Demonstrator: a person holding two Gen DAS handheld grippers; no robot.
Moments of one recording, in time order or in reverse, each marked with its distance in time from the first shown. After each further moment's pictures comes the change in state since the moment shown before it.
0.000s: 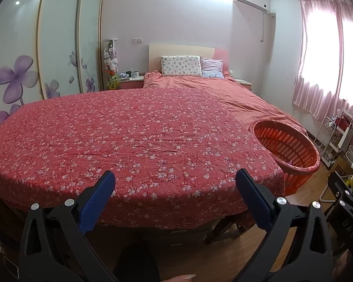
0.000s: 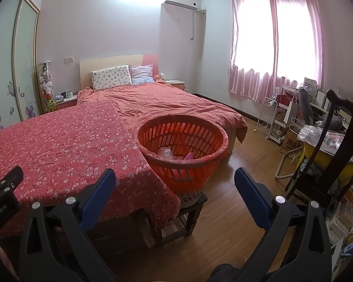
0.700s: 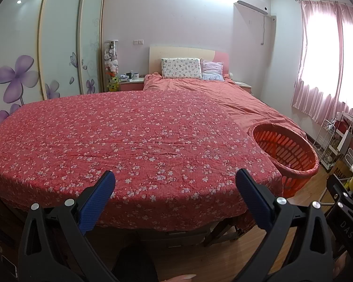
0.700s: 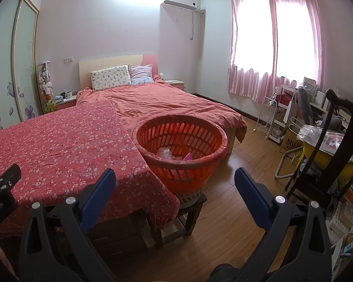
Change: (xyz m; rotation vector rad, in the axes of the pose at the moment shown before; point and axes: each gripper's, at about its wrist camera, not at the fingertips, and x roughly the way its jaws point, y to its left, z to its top) left arm -0.003 -0.001 0.002 -0.009 -0.014 -0.001; right arm 0.000 -0.003 0.003 0.002 0.001 0.000
